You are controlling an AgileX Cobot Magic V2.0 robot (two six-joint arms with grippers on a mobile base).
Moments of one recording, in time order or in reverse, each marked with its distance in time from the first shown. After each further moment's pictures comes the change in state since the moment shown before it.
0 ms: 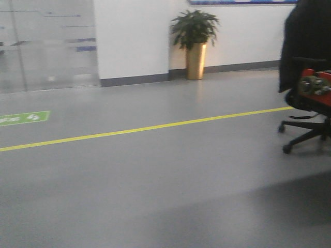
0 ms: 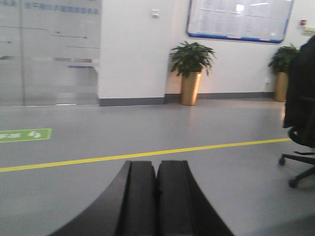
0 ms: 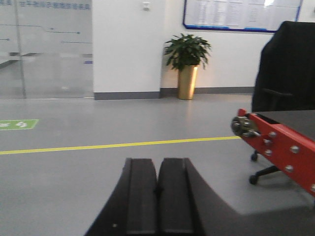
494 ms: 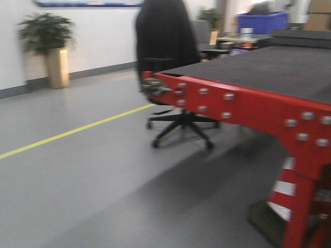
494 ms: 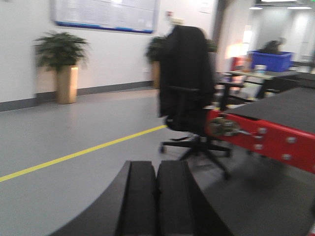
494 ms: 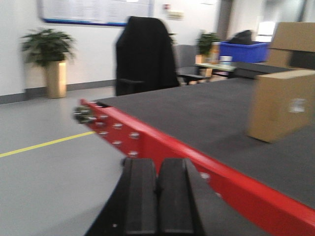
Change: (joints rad) left arm 0.000 0.000 0.000 0.000 0.000 0.000; right arm 0.000 0.000 0.000 0.000 0.002 -0.002
